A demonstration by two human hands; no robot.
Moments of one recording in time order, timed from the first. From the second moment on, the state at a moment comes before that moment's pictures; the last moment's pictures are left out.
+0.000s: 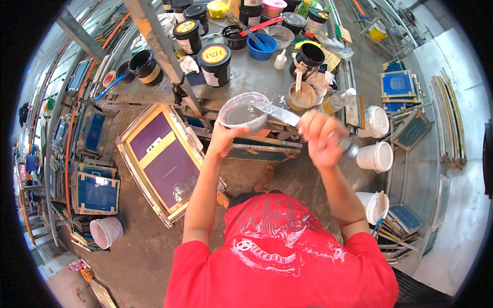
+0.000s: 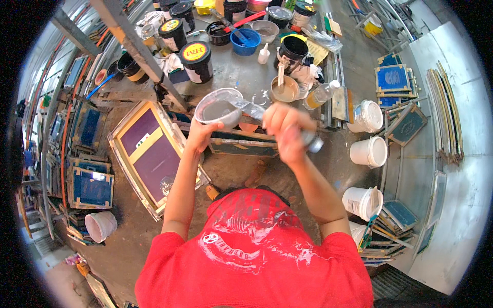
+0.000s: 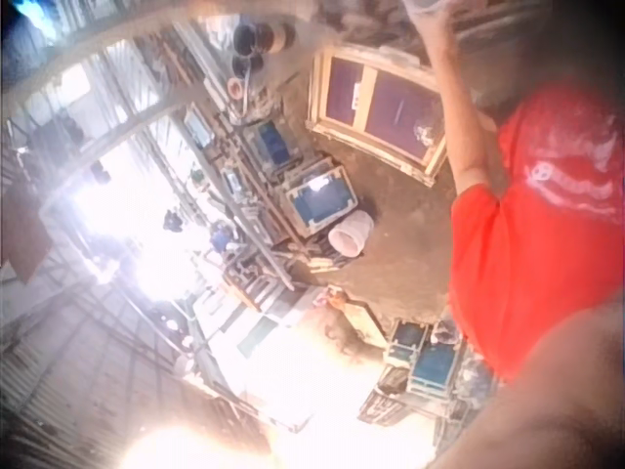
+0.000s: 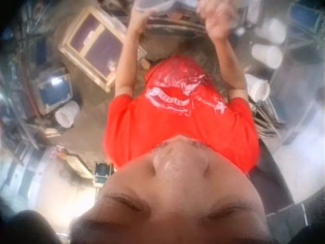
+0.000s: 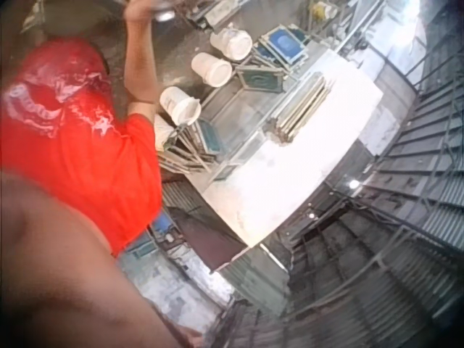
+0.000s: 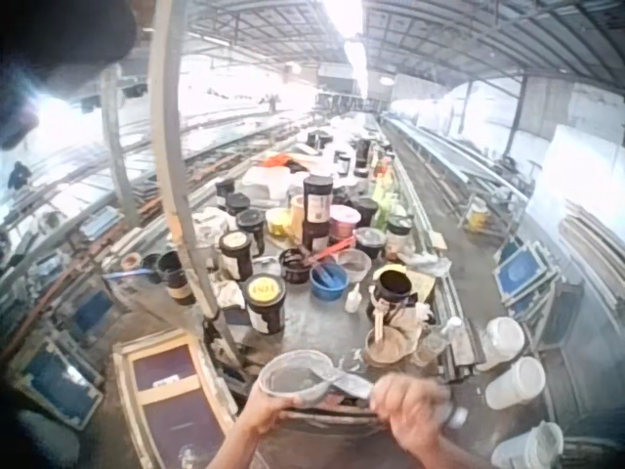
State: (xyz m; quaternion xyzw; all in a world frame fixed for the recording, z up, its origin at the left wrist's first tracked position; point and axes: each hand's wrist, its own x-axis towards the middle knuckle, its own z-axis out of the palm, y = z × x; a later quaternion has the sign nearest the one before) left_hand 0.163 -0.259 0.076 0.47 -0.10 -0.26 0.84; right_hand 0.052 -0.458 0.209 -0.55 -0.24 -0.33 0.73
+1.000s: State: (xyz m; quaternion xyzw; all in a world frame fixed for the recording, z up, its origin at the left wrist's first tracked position) left_hand 0.210 -0.365 -0.040 0.80 -0.03 0.12 0.59; right_hand 0.054 -0.607 0.174 -0.37 0.10 -0.48 0.79
